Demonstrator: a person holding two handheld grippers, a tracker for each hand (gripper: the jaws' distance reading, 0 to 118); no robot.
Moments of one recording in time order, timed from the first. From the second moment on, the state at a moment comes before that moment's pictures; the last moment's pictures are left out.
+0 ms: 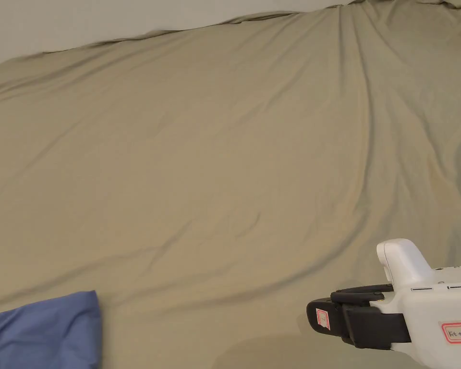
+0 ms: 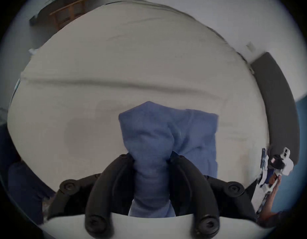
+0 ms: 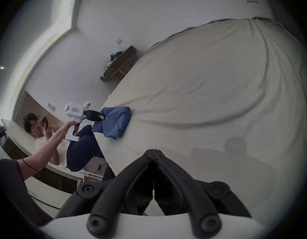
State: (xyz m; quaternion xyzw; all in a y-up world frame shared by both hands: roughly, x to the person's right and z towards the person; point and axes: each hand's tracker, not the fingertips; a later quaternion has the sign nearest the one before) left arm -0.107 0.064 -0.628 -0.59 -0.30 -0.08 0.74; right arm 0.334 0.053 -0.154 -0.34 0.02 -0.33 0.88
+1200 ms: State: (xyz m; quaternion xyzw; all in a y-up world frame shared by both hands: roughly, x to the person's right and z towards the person) left arm 0.086 0.265 -0.321 -0.02 -0.32 -0.07 0.94; right arm 0.354 0.270 -0.026 -0.02 -0.35 -0.01 0.94
